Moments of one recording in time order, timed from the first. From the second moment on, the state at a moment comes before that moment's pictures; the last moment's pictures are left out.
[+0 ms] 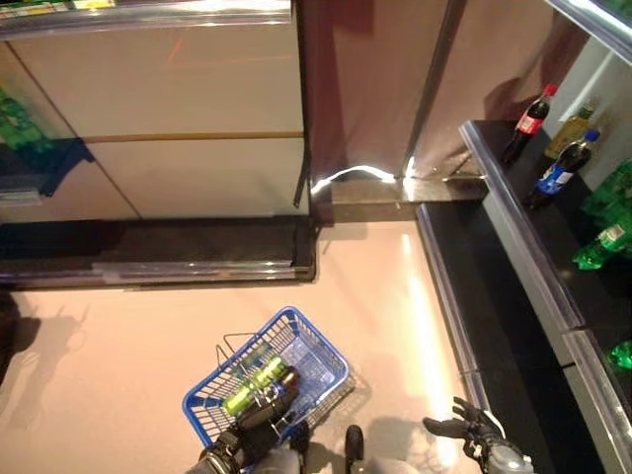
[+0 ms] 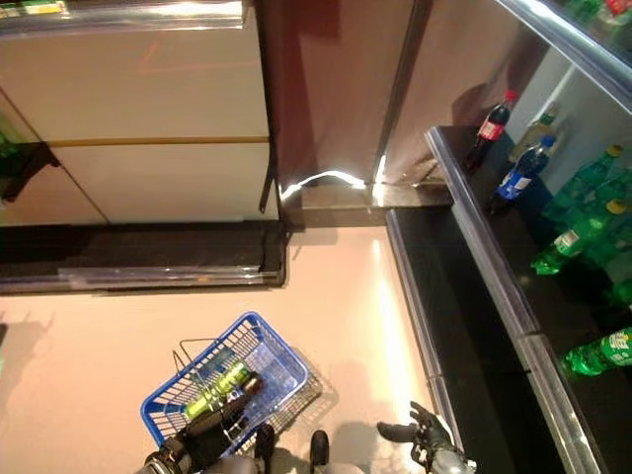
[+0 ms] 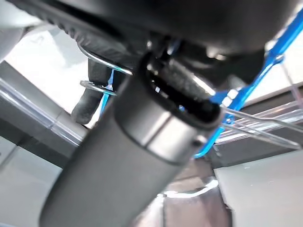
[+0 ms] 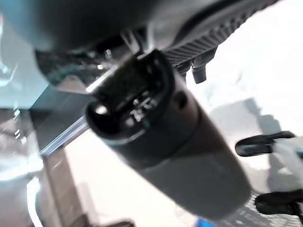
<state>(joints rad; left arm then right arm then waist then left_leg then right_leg) -0.01 0.25 -0.10 1.10 -0.95 0.16 -0.58 -0.07 -0.31 0.02 1.25 0.16 -0.15 0.05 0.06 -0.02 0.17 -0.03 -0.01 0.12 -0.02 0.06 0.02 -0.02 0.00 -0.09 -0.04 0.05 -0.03</state>
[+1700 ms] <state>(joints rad) -0.07 0.18 -0.08 1.20 -0.85 0.18 -0.64 -0.03 -0.34 0.09 1.32 0.11 -0.16 0.10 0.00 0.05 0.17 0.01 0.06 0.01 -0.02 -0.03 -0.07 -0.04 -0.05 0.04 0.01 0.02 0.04</state>
